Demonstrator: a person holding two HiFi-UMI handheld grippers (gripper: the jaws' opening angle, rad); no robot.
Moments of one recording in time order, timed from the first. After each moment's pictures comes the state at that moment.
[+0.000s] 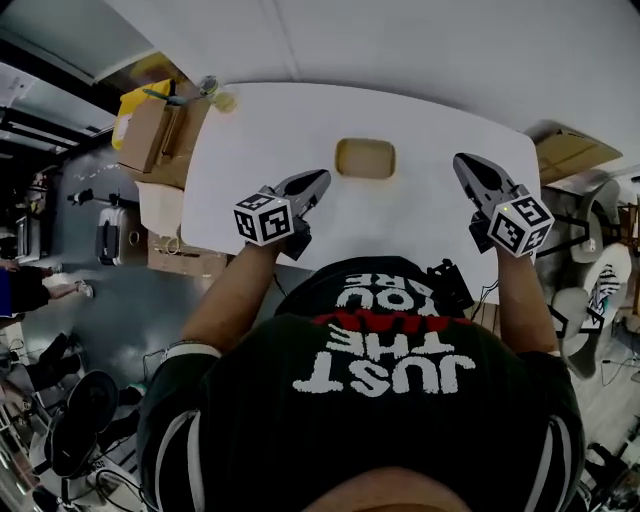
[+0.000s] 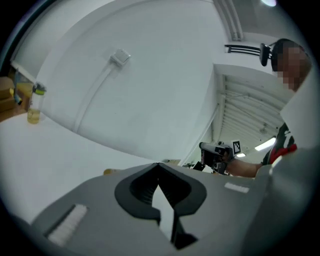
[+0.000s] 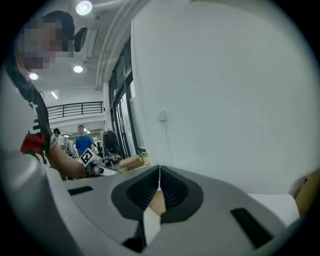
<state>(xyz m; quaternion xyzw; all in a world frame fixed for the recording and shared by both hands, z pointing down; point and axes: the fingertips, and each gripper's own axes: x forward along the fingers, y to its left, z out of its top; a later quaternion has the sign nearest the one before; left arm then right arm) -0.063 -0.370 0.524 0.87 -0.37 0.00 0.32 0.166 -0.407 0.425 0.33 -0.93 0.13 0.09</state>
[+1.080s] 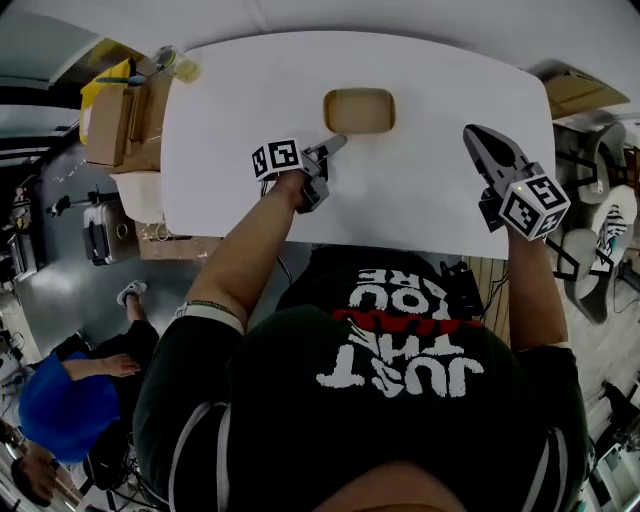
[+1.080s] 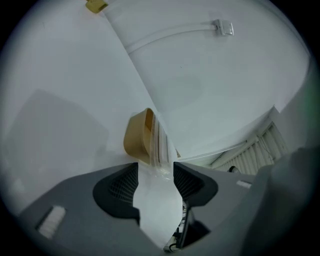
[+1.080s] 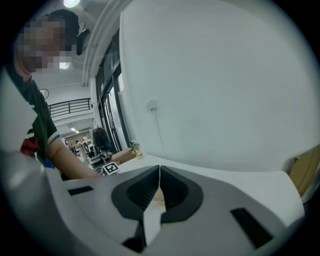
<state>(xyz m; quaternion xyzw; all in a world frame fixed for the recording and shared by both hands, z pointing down) -0.040 -0.404 0.710 0.70 -0.31 -0.04 0.65 0.169 -0.401 0.488 0.38 -0.90 0.17 0.12</state>
